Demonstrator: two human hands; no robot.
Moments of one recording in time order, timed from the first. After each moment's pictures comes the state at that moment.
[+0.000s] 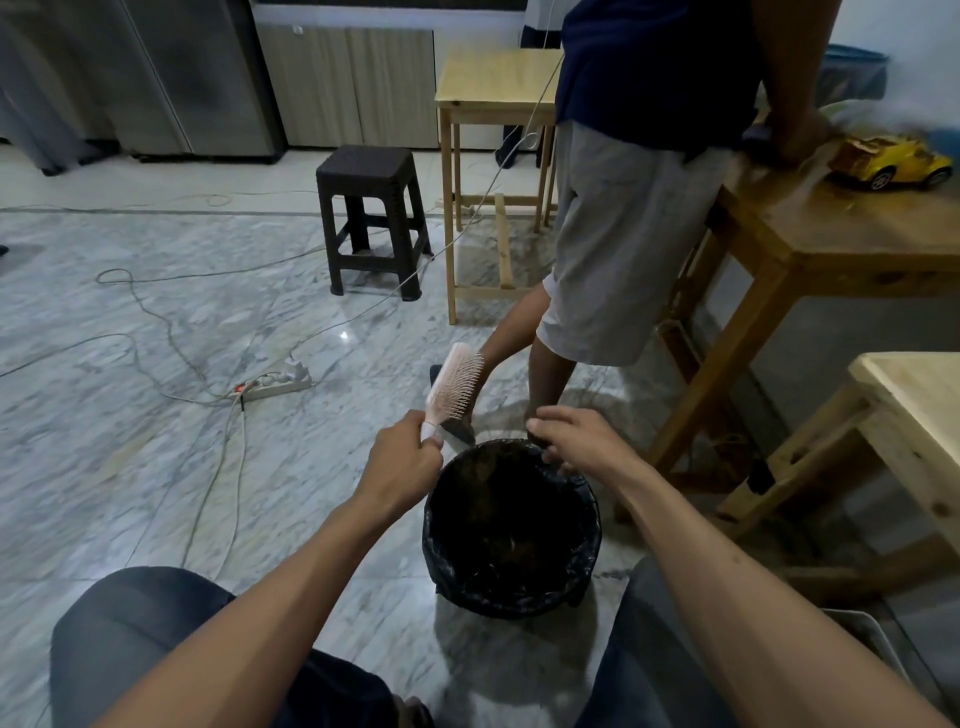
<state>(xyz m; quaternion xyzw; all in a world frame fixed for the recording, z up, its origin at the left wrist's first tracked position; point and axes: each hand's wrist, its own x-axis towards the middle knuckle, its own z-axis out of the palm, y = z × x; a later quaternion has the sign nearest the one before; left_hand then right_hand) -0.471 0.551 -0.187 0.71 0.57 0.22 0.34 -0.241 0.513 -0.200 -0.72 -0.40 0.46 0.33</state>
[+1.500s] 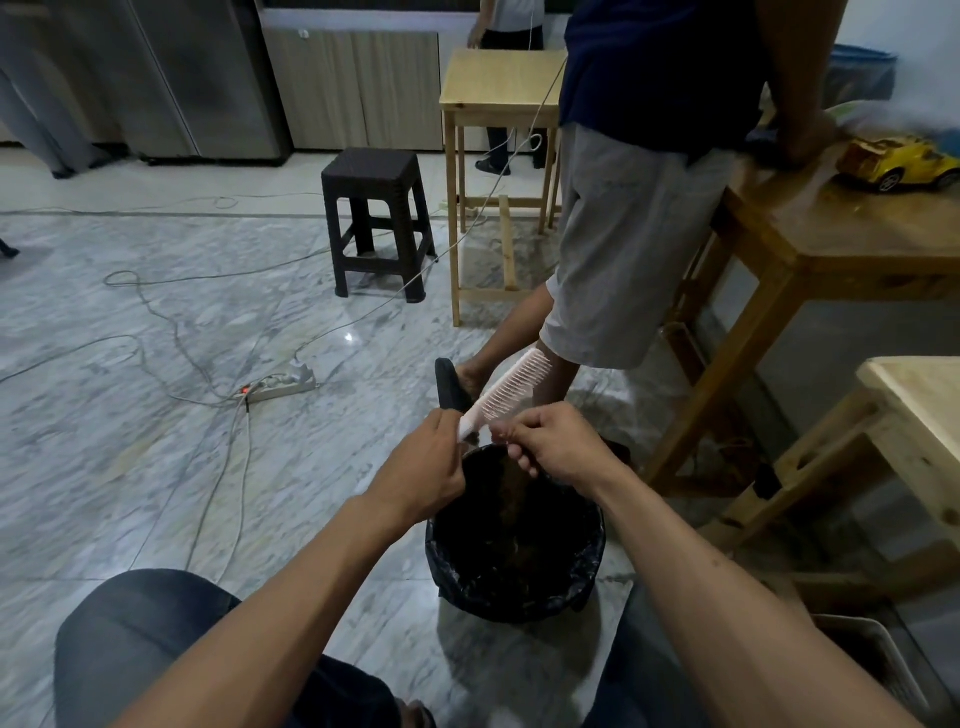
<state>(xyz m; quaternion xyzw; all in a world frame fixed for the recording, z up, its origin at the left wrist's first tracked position) -0.464 0.549 -0.185 0.85 0.47 0.13 0.18 -0.274 0.518 -0.189 -0.62 -0.44 0.51 0.40</state>
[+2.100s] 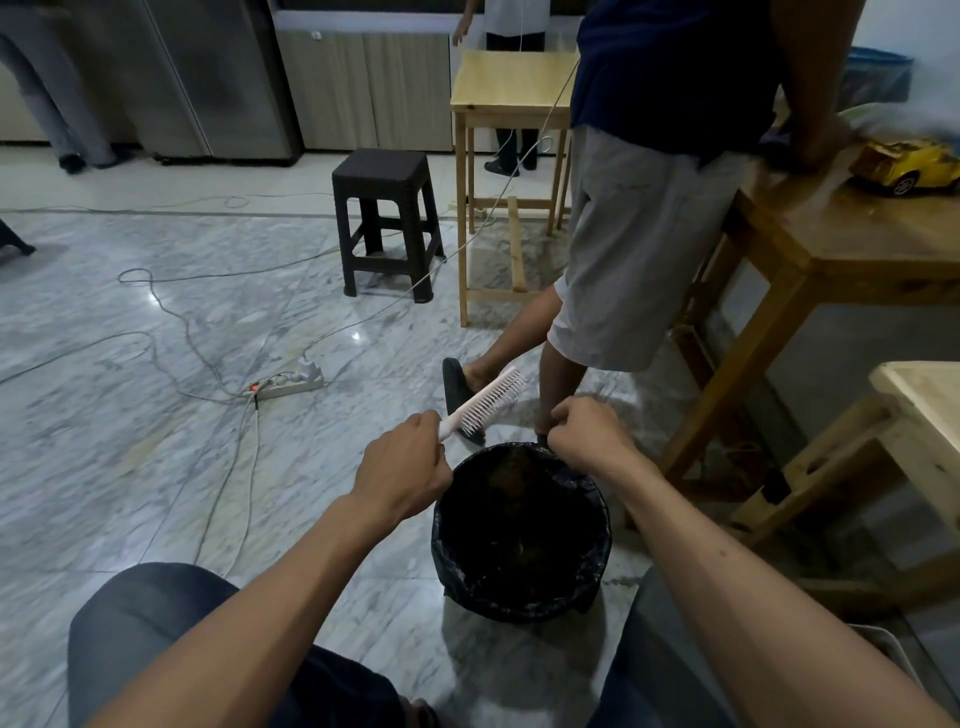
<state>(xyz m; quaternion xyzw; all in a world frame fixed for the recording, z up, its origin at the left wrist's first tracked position) -0.483 0.556 -0.191 0.83 0.53 0.12 0.10 -0.255 0.526 -0.177 -0.81 -0.51 0.25 0.15</state>
